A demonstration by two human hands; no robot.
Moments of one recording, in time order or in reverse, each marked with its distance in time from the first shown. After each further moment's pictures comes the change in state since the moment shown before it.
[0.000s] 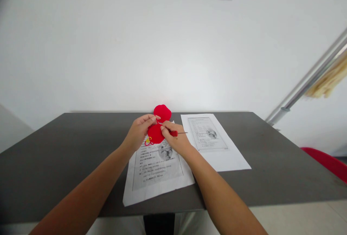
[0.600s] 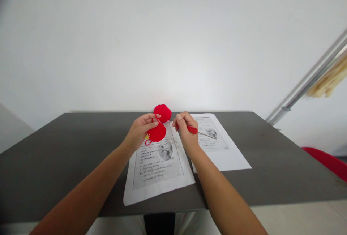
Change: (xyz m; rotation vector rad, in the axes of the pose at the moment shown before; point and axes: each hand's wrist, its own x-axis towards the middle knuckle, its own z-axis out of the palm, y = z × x) left_hand -0.002 0.001 0.001 -0.029 -0.030 0.037; right_hand 0.000 -0.007 -0.013 0.353 0.433 -0.075
